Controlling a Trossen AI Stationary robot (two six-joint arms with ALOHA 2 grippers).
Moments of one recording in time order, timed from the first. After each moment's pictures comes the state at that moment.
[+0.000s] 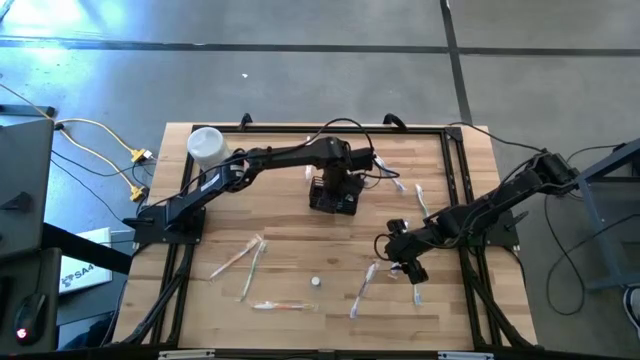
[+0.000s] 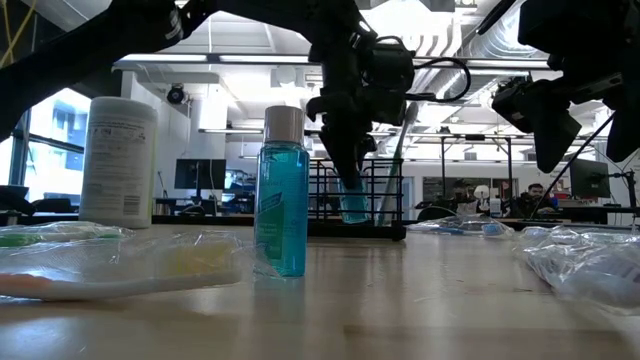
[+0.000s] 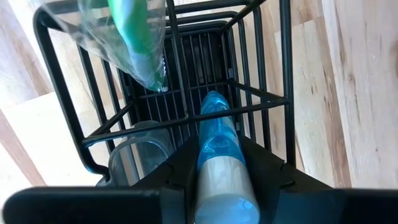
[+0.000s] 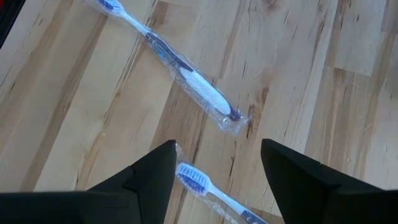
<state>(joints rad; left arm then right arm) 0.23 2.43 2.34 -1.33 0.12 0.52 0.42 1.25 0.67 -0.42 0.00 0.13</state>
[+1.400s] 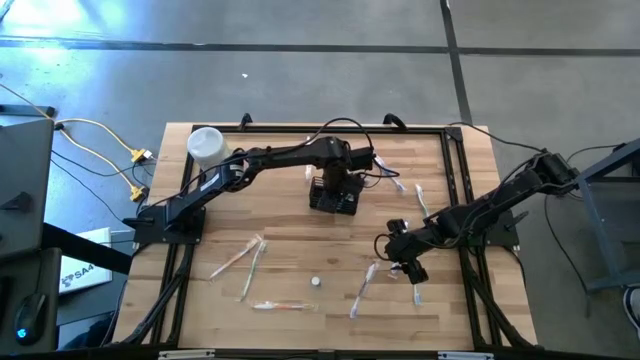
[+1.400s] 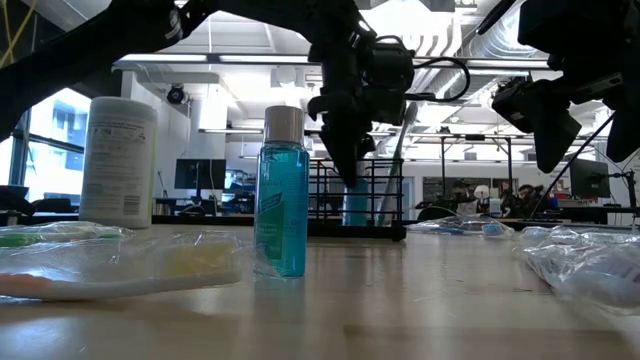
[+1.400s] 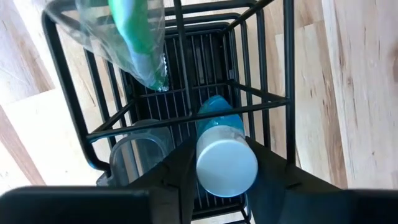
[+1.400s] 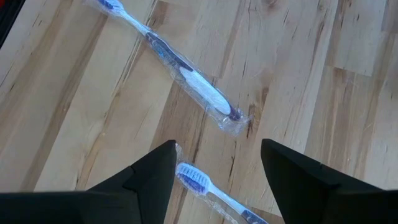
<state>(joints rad) 0.23 2.43 2.34 -1.33 0.12 0.50 0.42 1.25 0.67 -0.42 0.00 0.13</state>
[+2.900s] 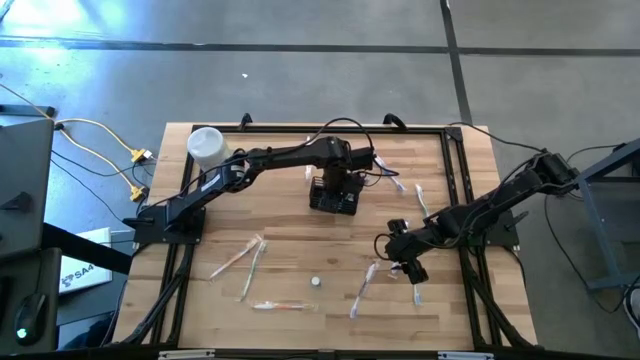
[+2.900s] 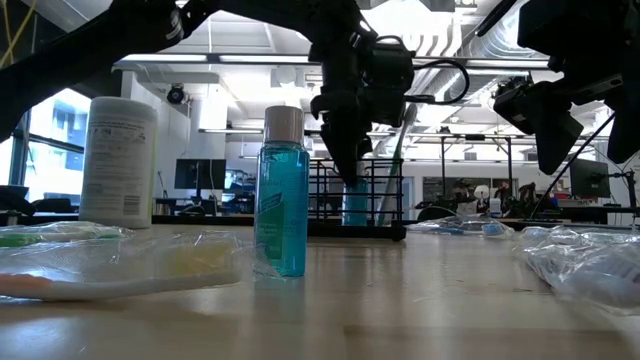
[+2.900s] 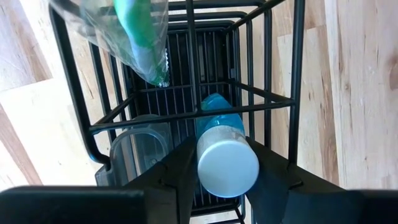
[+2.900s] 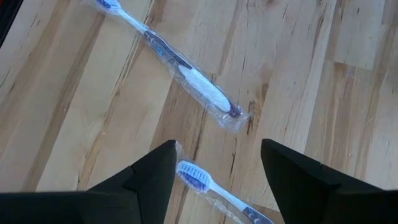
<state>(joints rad) 0.22 2.41 2.35 -1.35 0.16 0.44 0.42 1.25 0.67 -0.43 0.00 0.15</state>
